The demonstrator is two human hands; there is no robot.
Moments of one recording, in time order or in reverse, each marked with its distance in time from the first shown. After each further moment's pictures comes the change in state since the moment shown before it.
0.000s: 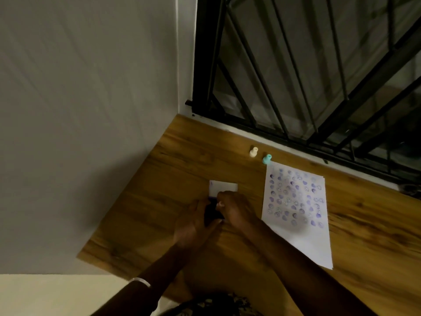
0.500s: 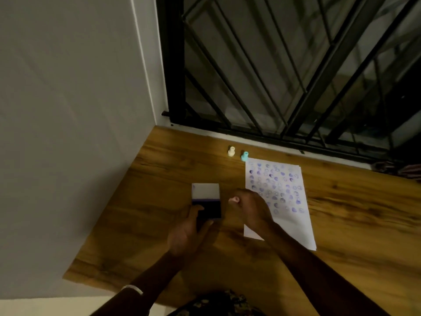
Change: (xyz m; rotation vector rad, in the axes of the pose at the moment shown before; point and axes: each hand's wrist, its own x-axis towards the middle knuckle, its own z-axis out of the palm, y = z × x) left_hand -0.005 0.016 0.005 0.004 -0.016 0.035; right_hand -0.060 0.051 -0.041 0.148 0.247 0.203
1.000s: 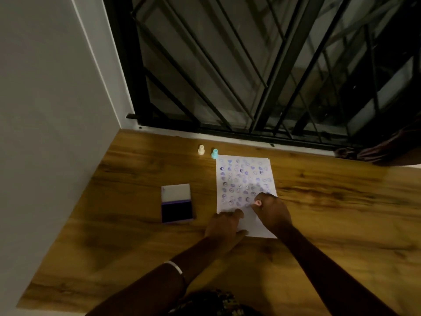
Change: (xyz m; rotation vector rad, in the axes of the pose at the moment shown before) left_hand 0.023 0.135 0.085 0.104 -0.508 0.265; right_hand -0.046 0.103 -0.064 -0.216 0.070 0.214
